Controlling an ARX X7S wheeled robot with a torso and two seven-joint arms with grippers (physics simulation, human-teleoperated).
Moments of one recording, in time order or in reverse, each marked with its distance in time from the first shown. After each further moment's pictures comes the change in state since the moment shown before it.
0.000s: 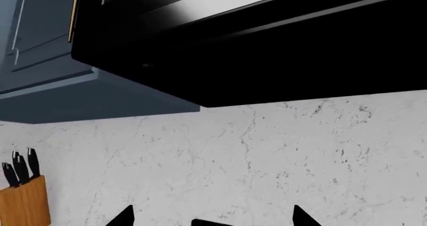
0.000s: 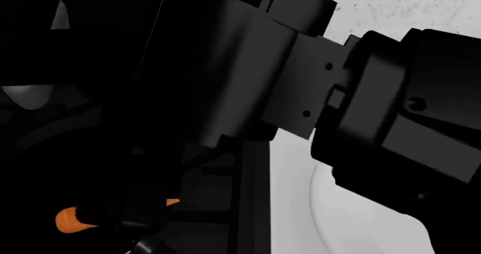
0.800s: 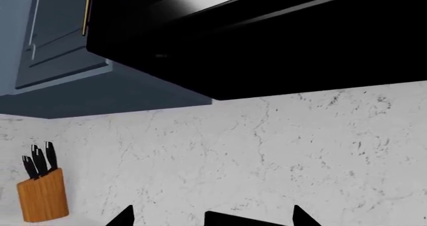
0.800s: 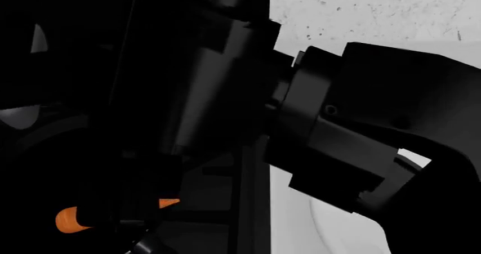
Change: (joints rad) left arm 0.085 -0.006 -0.036 -0.011 0.033 0.029 -0.006; right arm -0.032 -0.094 -0.104 0.125 -0.121 -0.172 -0.088
